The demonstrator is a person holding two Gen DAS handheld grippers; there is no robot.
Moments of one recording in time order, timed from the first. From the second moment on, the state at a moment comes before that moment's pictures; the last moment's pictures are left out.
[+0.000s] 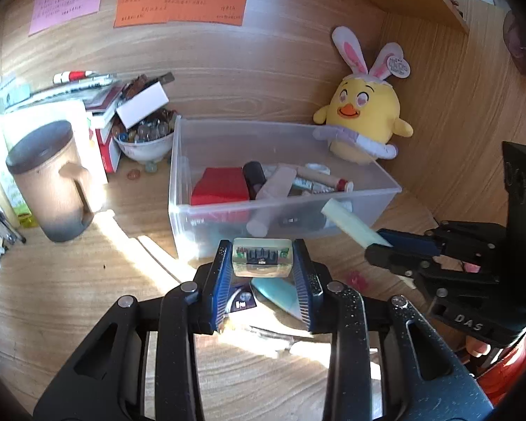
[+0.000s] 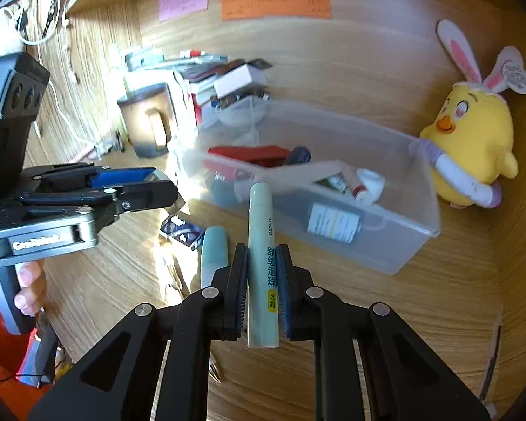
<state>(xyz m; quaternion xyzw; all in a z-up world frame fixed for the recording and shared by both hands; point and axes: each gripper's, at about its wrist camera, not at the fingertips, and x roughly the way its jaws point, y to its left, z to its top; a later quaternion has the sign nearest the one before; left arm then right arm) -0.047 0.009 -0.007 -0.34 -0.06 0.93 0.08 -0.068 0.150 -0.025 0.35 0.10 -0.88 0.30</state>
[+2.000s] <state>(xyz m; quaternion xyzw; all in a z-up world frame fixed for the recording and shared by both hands) -0.080 -0.014 -0.041 -0.41 -0.03 0.91 0.06 -0.201 0.138 -0.043 0.39 0.08 -0.89 0.23</state>
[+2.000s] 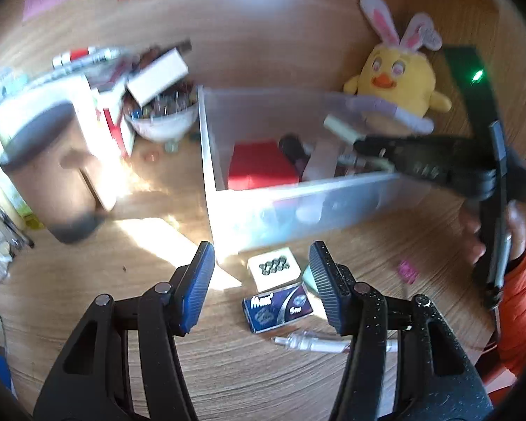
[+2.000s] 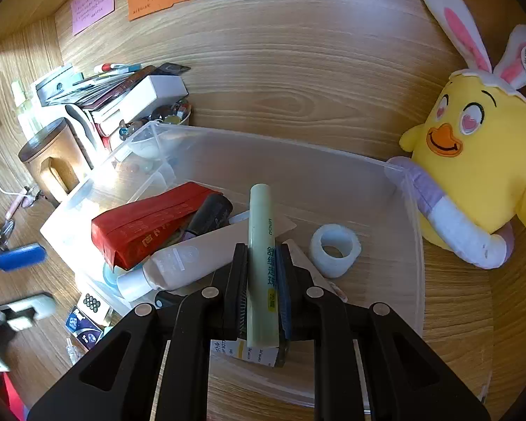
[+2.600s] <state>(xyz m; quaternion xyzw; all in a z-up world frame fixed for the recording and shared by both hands) -0.103 -0.021 -0.072 -0.46 -0.08 0.88 0.07 -0.192 0.140 -0.037 0.39 0.09 -0.88 0.24</state>
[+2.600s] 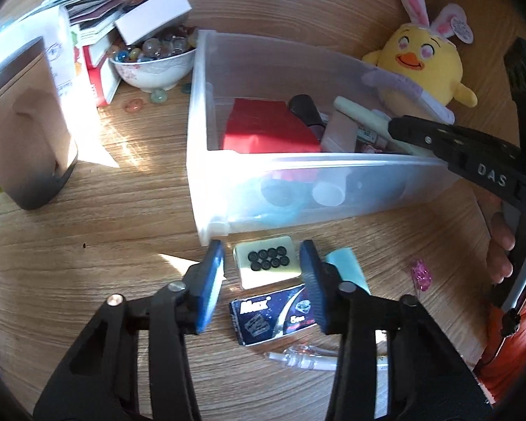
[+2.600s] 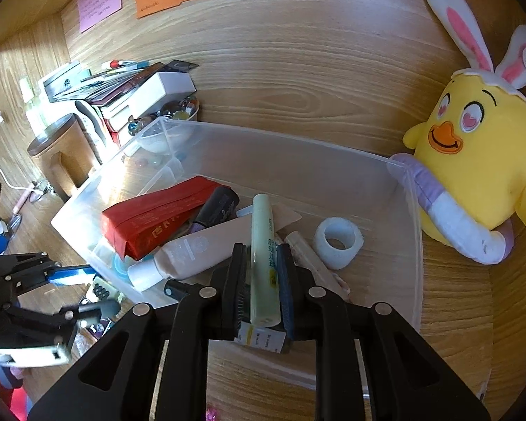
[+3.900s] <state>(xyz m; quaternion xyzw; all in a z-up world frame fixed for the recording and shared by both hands) -0.113 -0.020 0.002 -0.37 -0.04 0.93 0.06 -0.106 0.182 -0.021 0.35 0.07 -0.90 0.24</state>
